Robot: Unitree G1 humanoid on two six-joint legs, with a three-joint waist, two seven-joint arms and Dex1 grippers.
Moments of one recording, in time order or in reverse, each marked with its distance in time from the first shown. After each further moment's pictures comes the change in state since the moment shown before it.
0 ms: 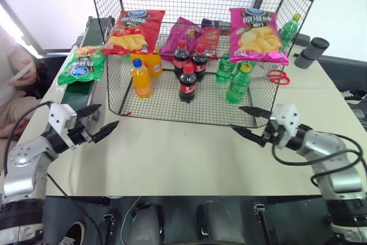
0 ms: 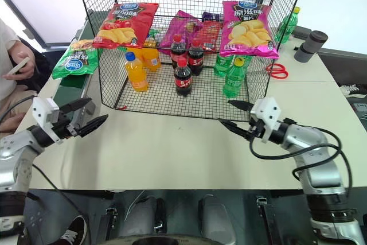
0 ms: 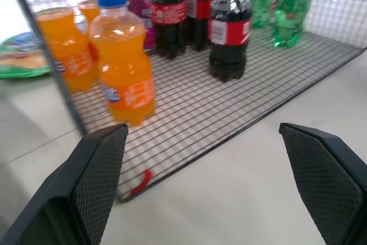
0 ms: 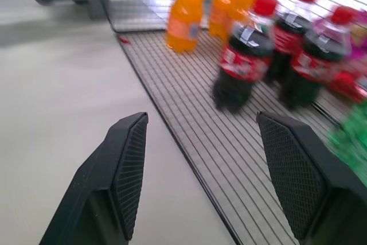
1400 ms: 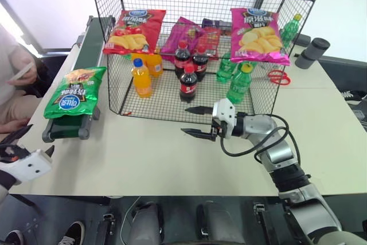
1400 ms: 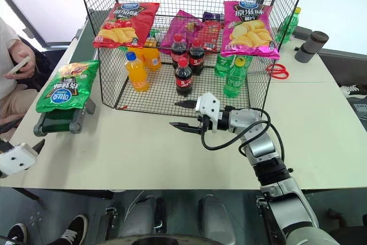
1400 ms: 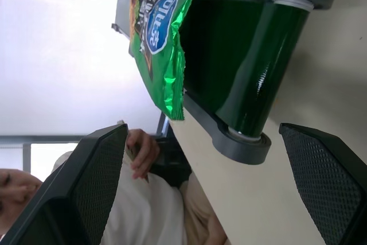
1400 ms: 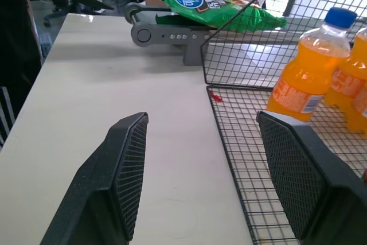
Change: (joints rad) left arm 0.397 0.207 0.138 0.145 0.778 -0.585 0.689; right arm -0.301 0.226 0.283 0.256 -0.112 -0.092 0.133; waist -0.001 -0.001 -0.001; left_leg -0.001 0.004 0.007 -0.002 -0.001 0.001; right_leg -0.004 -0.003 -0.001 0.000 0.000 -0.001
